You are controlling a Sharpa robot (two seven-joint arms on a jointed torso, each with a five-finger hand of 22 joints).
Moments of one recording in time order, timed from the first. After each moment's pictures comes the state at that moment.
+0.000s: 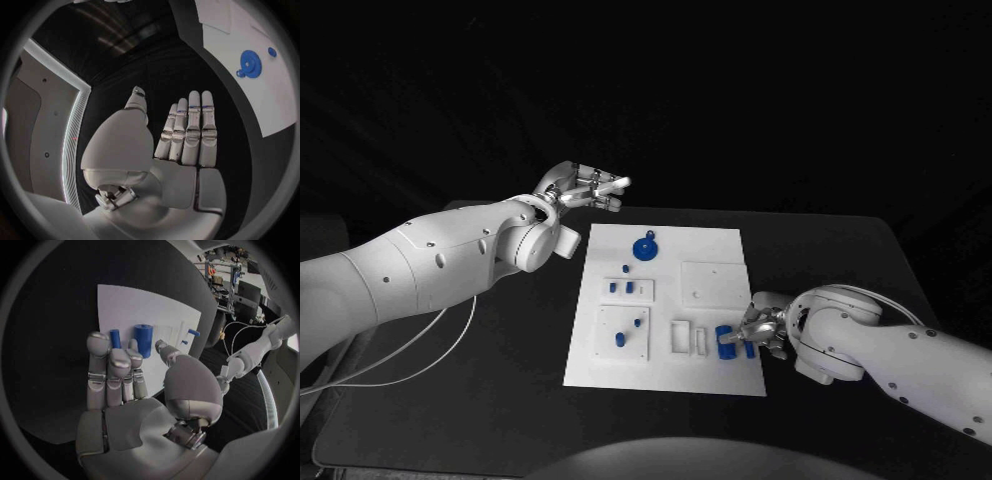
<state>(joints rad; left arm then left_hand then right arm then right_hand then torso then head) 1.20 -0.69 -0.08 1.16 -0.32 -0.26 0.32 1.28 -0.15 -0.08 0.21 0.05 1.04 0.13 0.07 0.07 1.18 0.11 0.06 0.06 1.27 0.08 0.07 0.13 0.07 1.15 0.07 0.07 0.20 0.80 -0.82 0.20 1.59 -1.29 0.07 -0.69 0.96 -0.20 0.43 0.09 0.05 1.16 0.04 0.07 0.41 1.31 -0.04 0.95 1.20 1.45 -0.11 1.03 1.06 0.08 1.47 -0.13 0.61 1.18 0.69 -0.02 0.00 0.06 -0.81</state>
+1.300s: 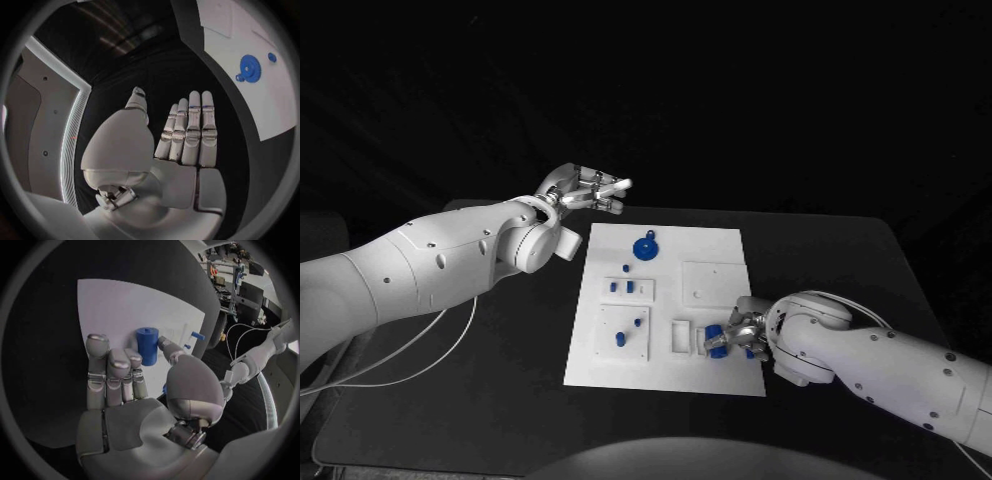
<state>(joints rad) 1.20 -0.69 -0.08 1.16 -0.31 -0.24 0.32 1.29 -0.15 -0.08 0.24 0.05 1.04 0.14 0.07 0.07 1.17 0.11 0.06 0.06 1.26 0.09 0.07 0.12 0.07 1.15 0.07 0.07 0.17 0.81 -0.73 0.15 1.52 -1.30 0.01 -0.68 0.97 -0.15 0.41 -0.02 0.26 1.15 0.04 0.06 0.66 1.32 -0.04 0.93 1.23 1.45 -0.10 1.03 1.06 0.08 1.47 -0.13 0.62 1.21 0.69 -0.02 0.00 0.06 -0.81</state>
